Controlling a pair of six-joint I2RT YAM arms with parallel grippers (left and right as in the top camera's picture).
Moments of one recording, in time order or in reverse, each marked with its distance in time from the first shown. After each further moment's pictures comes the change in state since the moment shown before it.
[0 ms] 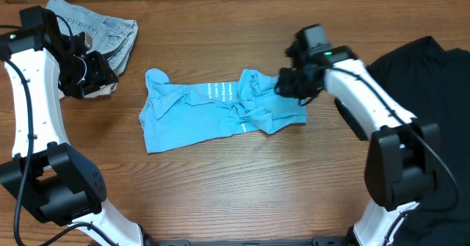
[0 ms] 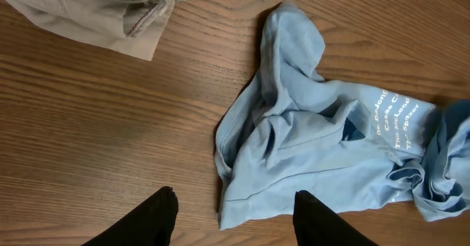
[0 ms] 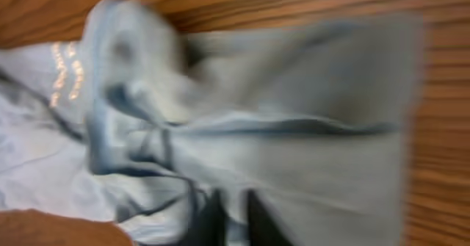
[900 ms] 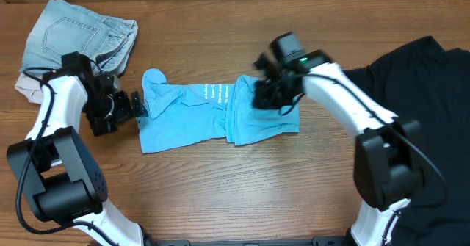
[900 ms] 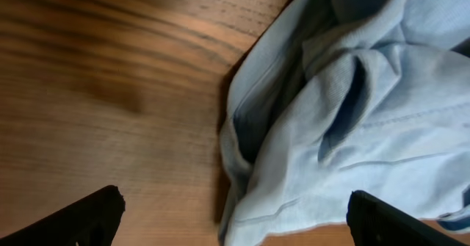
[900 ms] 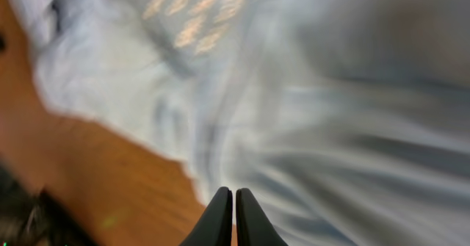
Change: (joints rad) left arm -0.026 0.000 -0.476 0.295 0.006 0.013; right arm 0.107 0.023 0.027 -0.054 -0.179 -0.093
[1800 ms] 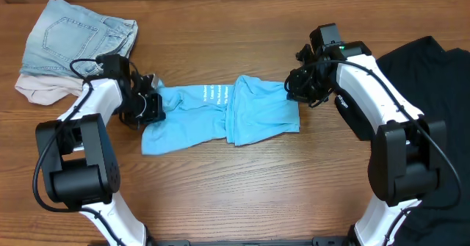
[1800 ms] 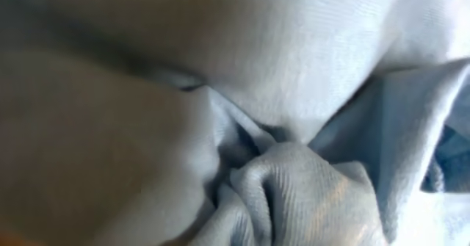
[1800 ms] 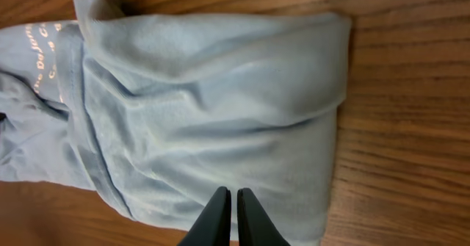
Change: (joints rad) left arm -0.161 0.080 -0.068 0.174 0.067 0.101; right arm -0.165 -0.005 0.000 -0.082 0.092 0.031
